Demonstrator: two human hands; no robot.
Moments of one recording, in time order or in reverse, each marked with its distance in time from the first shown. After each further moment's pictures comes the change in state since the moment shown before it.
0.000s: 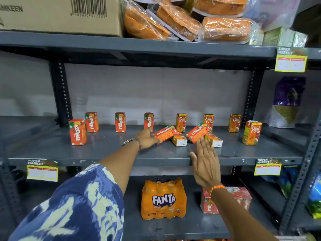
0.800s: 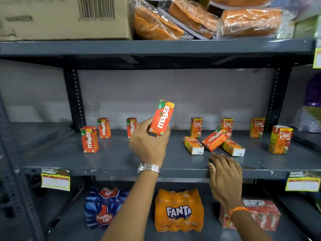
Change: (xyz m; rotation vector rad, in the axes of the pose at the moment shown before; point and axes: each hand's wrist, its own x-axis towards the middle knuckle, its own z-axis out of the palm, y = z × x) left_hand -0.071 0.043 -0.013 -0.269 1.160 0.232; right_hand 0.001 0.008 0.019 -0.077 0.188 -0.003
